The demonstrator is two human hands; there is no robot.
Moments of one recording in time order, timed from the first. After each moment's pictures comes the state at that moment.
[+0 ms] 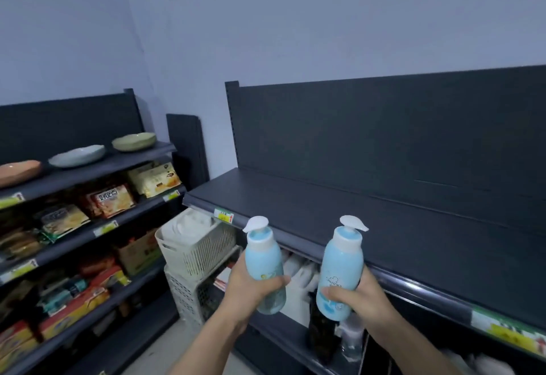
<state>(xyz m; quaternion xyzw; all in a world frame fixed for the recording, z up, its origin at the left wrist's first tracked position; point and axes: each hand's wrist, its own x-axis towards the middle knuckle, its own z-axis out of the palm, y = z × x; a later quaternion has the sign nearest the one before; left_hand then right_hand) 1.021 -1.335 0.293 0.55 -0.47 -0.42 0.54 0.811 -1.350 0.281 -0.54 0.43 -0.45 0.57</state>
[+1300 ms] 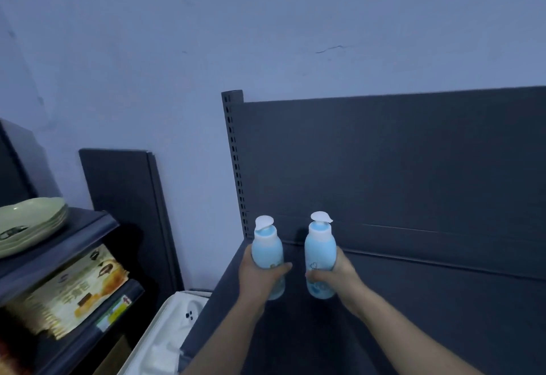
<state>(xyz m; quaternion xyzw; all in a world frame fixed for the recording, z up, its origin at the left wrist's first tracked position) 1.286 -1.855 0.284 0.54 -0.51 -0.44 0.50 1.122 -1.836 0.272 -0.45 0.59 -0.50 0.45</state>
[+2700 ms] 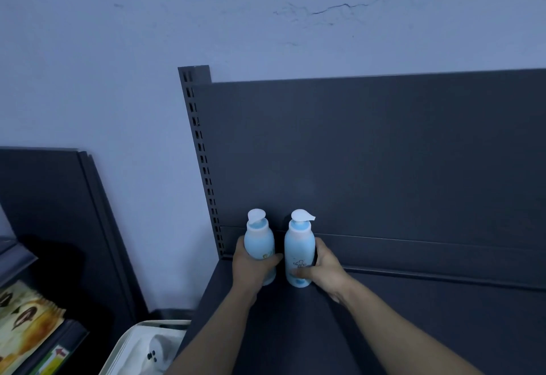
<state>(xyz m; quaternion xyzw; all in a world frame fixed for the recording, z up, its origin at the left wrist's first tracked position) 1.257 -2.003 0.236 0.51 -0.54 -0.48 0.47 1.106 -1.950 0.247 -0.45 0.59 -0.48 0.46</state>
